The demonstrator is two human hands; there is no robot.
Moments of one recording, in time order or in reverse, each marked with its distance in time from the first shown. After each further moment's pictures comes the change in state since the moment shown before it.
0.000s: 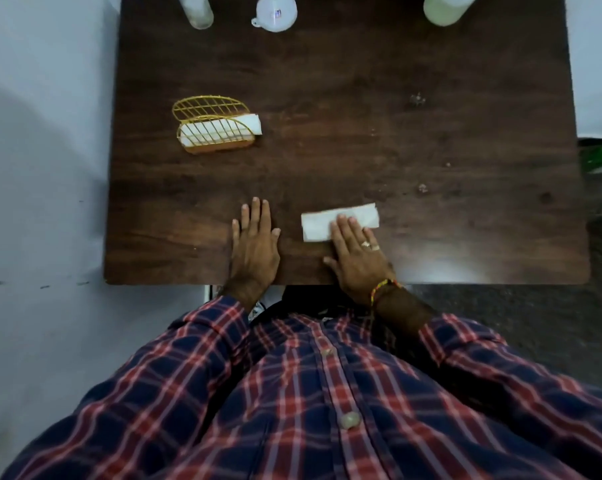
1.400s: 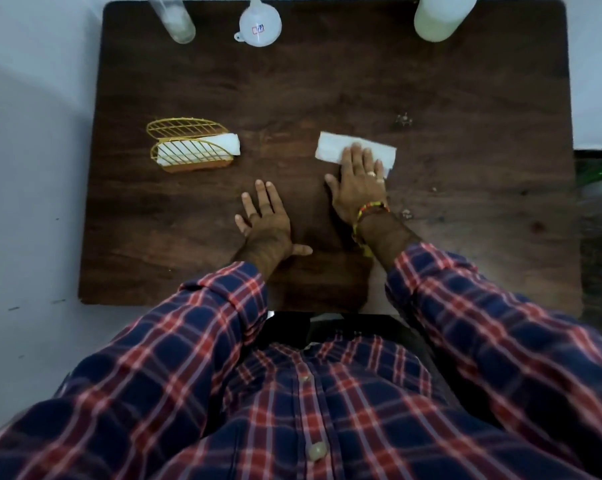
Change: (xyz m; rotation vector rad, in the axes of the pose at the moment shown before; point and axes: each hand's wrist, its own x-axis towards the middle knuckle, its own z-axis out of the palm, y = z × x) left_hand 0.074 0.094 -0.030 0.091 -0.409 -0.202; right_hand 0.133 0.071 -0.079 0.132 0.119 0.259
